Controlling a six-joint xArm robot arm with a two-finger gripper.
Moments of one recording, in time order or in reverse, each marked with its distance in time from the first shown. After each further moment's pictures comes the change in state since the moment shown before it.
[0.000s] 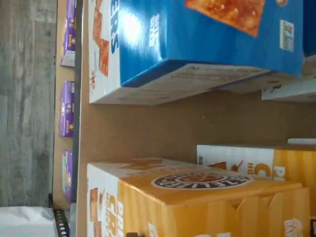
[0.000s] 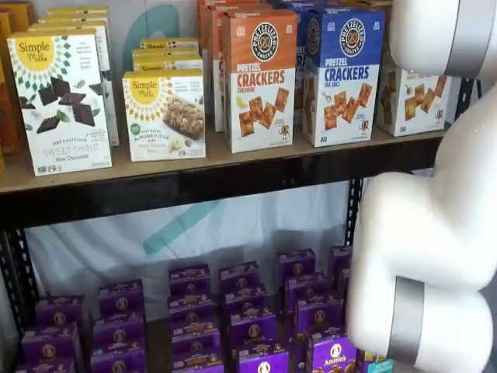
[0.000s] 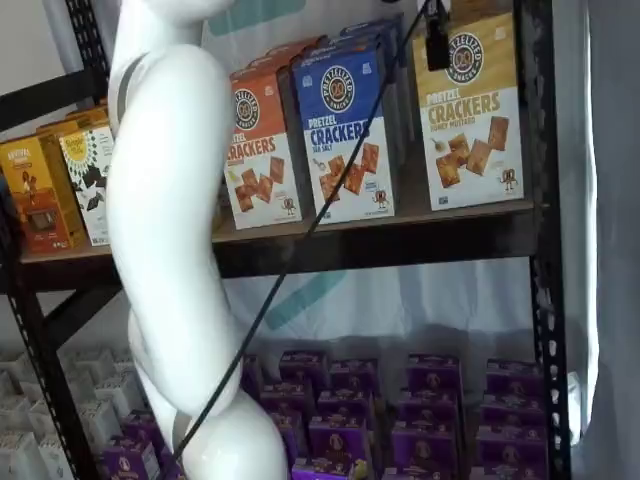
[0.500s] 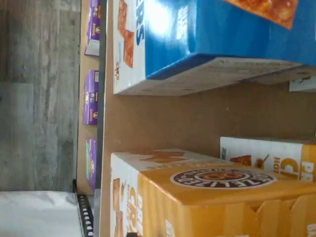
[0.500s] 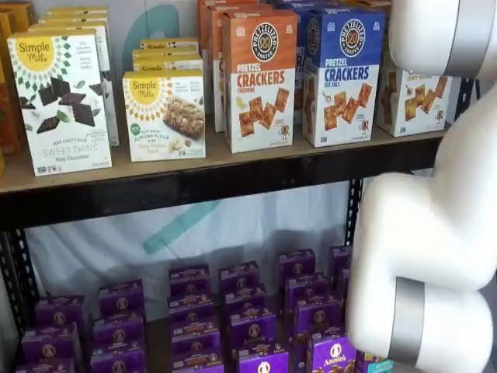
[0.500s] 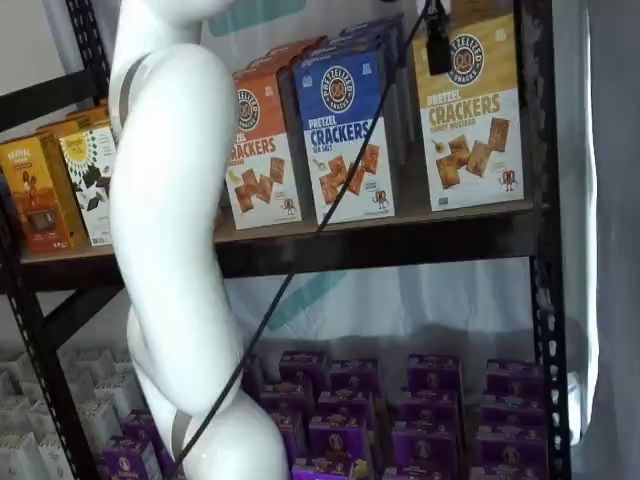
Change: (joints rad) arm 0.026 0.008 -0.020 -0.078 0.042 0.010
